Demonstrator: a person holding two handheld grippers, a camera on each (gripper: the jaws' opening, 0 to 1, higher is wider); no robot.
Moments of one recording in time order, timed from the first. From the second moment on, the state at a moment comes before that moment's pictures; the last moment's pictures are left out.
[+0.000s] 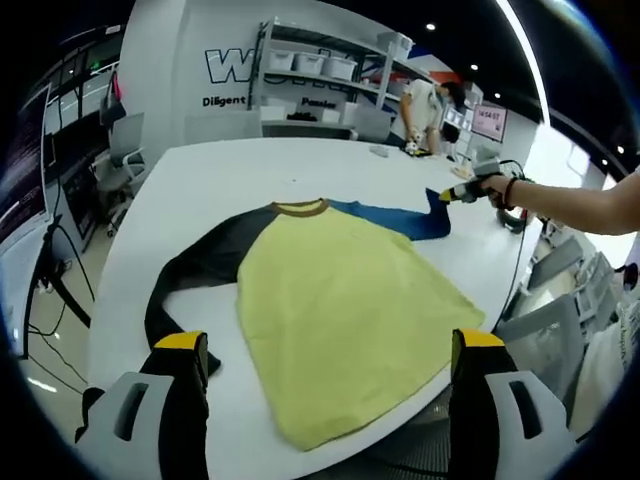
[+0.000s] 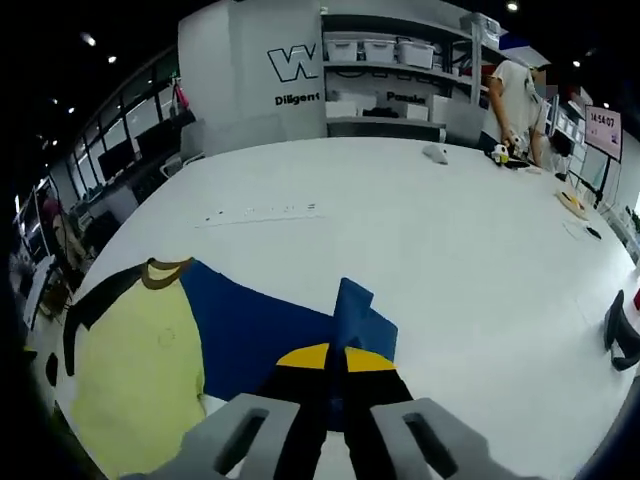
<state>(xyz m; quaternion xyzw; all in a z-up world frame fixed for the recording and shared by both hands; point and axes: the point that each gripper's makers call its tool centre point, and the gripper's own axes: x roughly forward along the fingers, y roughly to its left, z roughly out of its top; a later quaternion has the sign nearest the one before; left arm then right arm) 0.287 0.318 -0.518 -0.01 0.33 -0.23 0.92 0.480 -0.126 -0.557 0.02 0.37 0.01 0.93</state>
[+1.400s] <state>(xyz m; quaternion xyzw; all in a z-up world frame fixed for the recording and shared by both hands) 0.290 0.330 -0.516 0.00 0.33 -0.23 0.91 0.525 0.119 -0.520 0.09 0.35 0.20 0.91</state>
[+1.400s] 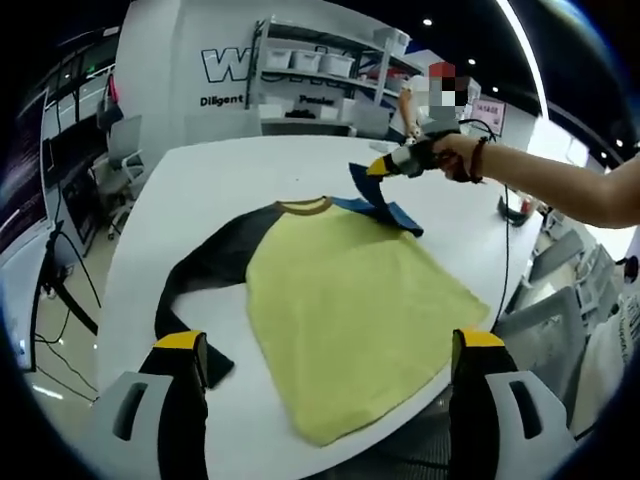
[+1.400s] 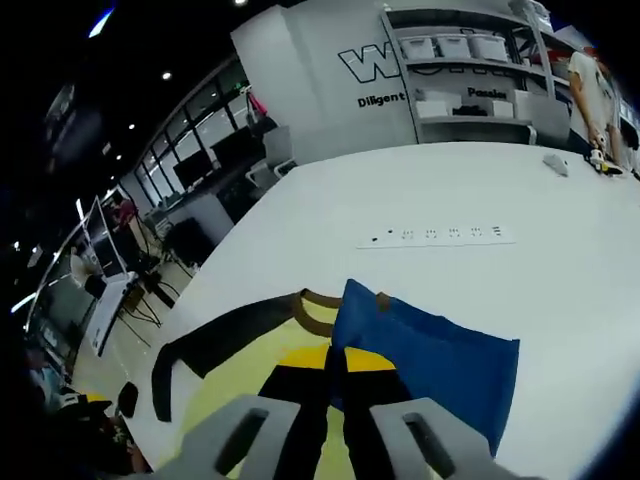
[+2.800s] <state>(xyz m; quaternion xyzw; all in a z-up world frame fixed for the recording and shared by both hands) 0.283 0.359 -0.522 -0.04 0.34 -0.20 0.92 0.508 0.251 -0.583 0.04 0.41 0.29 0.87</state>
